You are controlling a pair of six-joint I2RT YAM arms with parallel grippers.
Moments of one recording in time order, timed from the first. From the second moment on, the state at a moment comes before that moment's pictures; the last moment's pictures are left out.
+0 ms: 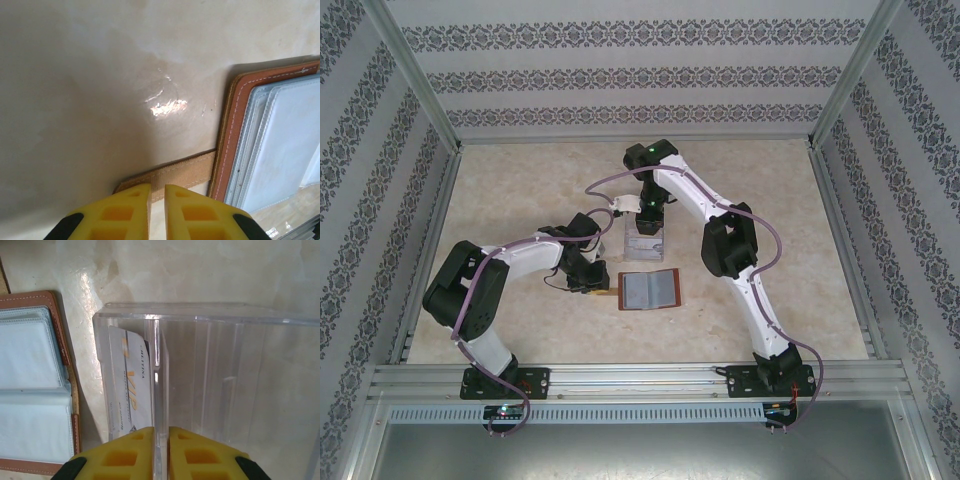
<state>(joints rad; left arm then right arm) -0.48 1.69 0.92 -0.61 0.42 -0.56 0.55 2.48 2.40 -1.56 -0.22 -0.92</state>
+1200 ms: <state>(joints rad) -0.48 1.66 0.94 -0.57 0.48 -0.58 0.59 1.91 1.68 -1.02 -0.17 -0.27</state>
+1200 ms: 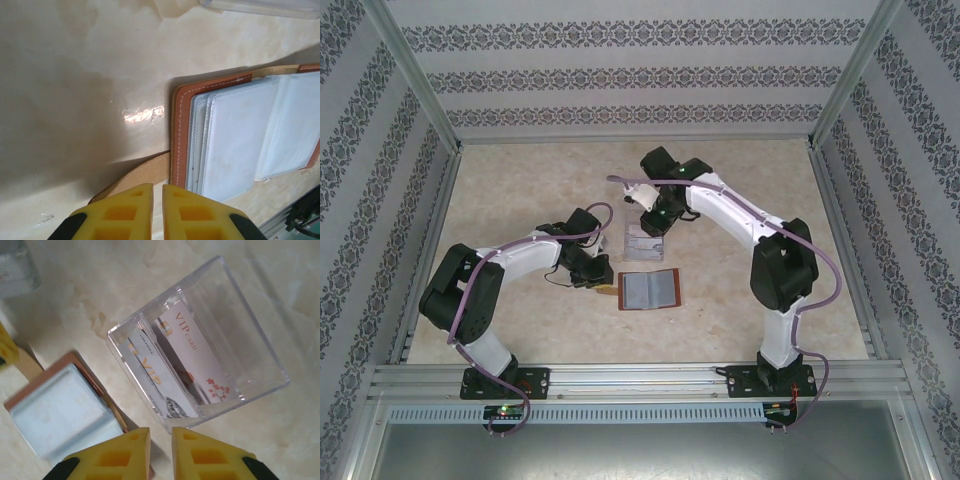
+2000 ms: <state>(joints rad) -0.48 1.72 0.91 -0.55 0.47 -0.55 0.74 1.65 1.13 -0.64 -0.26 0.62</state>
